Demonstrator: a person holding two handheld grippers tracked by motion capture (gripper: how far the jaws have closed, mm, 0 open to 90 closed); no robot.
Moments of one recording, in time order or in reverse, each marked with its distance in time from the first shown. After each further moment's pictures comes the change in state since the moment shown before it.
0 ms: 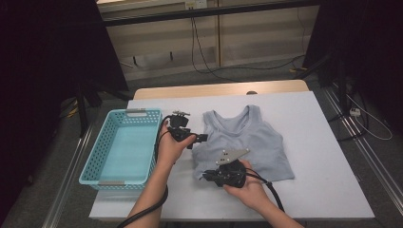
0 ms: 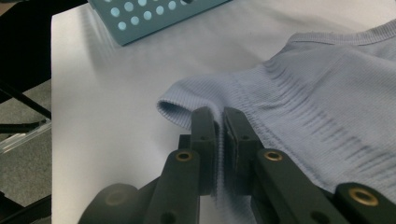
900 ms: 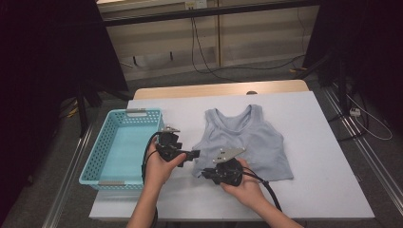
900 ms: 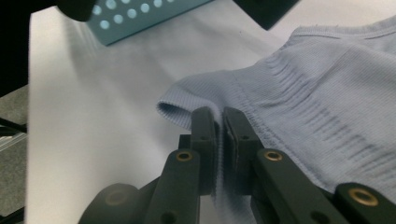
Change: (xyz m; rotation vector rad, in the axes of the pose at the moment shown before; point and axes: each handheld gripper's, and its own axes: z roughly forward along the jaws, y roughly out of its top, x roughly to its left) left arm -0.019 -0.051 -0.045 -0.033 0.006 -0.003; right arm -0.002 0.002 0.008 0.009 -0.036 0.007
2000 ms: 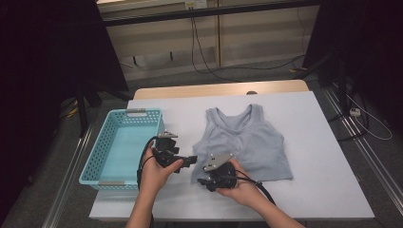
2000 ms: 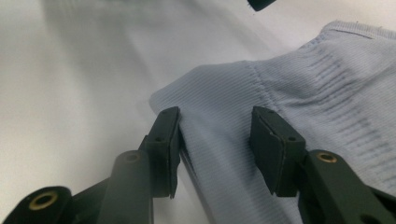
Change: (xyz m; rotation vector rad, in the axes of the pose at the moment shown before) left arm -0.005 -0.014 -0.016 0.025 0.007 0.025; right arm 0.006 -0.002 0.023 0.083 -0.053 -0.194
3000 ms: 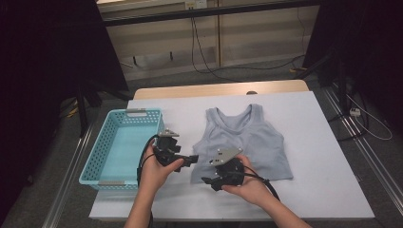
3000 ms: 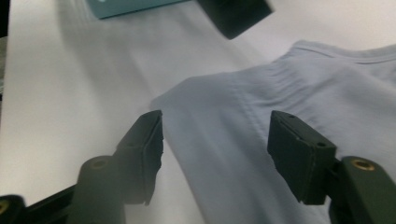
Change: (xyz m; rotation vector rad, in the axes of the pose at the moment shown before) left arm 0.000 0.004 -0.001 -0.003 -0.025 0.033; right arm -0.006 0.008 -0.026 -0.025 0.006 0.010
